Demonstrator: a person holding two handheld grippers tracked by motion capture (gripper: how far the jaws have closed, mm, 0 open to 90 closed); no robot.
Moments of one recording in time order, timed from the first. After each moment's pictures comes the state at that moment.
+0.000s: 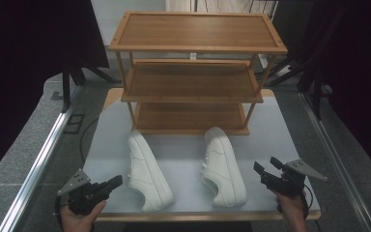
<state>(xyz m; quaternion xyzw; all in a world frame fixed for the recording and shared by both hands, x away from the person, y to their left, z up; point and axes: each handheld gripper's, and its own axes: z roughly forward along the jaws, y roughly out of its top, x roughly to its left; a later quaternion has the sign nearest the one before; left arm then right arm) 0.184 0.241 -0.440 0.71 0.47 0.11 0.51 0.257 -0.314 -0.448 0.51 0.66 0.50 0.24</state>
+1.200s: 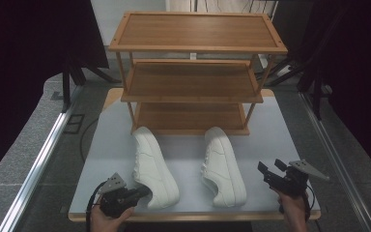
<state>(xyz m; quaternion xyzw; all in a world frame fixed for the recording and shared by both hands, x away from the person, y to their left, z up) 0.202 0.178 -0.458 0.76 0.43 0.05 0.49 0.258 -0.321 -0.452 0.55 0.64 0.47 0.24</state>
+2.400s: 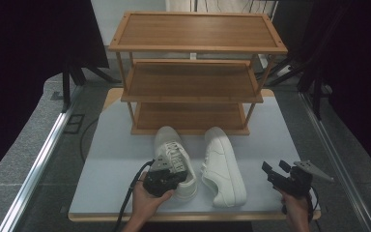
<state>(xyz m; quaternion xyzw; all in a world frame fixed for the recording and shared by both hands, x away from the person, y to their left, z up) 0.256 0.081 -0.449 0.80 0.38 0.04 0.46 0.258 -0.332 -0.454 0.58 0.62 0.46 0.25</state>
